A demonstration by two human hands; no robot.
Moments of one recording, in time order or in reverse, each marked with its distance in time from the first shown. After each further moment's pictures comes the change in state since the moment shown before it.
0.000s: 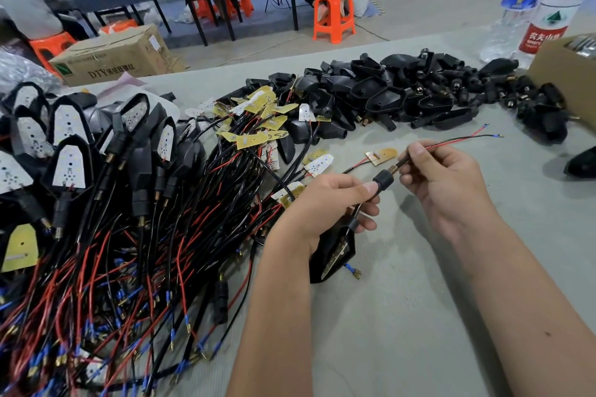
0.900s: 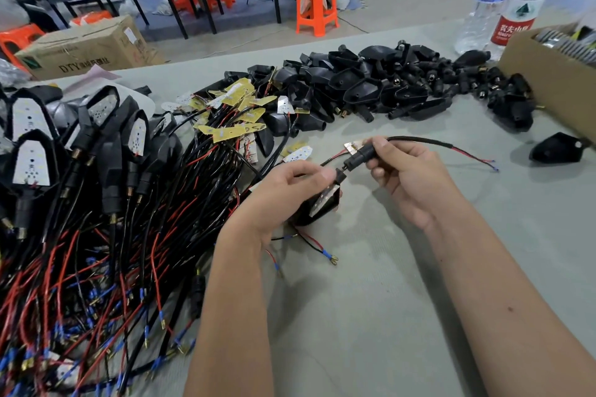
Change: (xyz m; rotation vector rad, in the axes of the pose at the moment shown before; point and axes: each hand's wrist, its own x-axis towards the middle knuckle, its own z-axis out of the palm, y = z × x) left_hand -0.012 -0.004 -0.021 0.039 0.057 0.076; right_hand -0.007 -0.007 0.007 0.037 -0.113 0.161
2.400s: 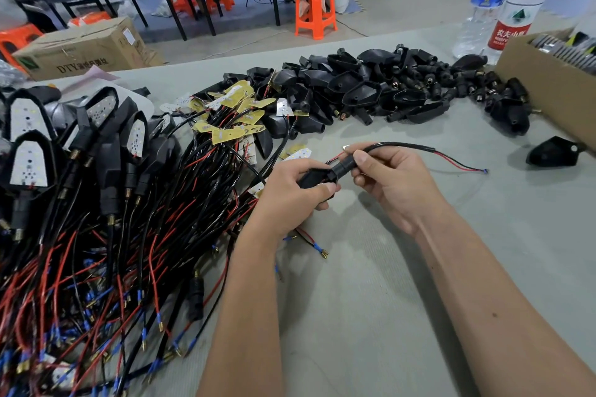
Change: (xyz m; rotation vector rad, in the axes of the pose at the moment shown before) left_hand 0.007 0.002 0.015 0.186 0.182 0.159; right_hand 0.002 0.017 0.003 -0.100 -0.129 -0.107
